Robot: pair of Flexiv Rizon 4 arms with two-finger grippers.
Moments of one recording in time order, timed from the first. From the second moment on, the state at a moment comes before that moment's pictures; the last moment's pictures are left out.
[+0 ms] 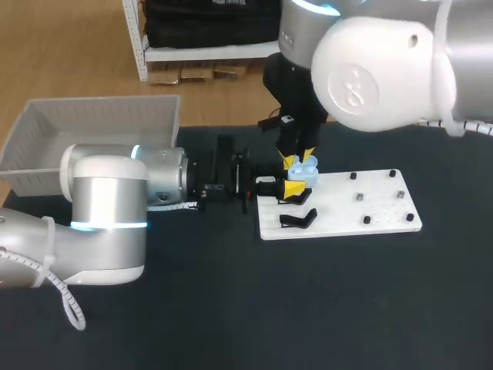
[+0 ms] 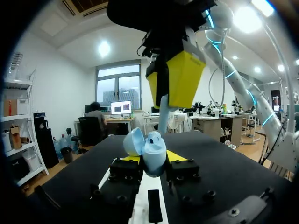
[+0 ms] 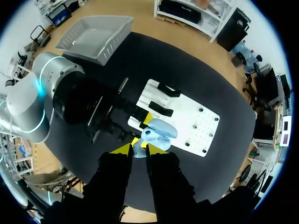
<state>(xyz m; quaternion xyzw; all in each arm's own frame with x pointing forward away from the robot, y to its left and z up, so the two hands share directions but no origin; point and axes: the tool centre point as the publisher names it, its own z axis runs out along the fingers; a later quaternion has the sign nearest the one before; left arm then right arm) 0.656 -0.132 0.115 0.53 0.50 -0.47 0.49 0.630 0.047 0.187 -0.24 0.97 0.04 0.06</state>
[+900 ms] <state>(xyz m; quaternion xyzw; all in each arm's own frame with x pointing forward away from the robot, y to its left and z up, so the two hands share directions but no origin) 0.656 -0.132 0.115 0.53 0.50 -0.47 0.49 0.639 0.039 0.171 -0.25 0.96 0.05 0.10</state>
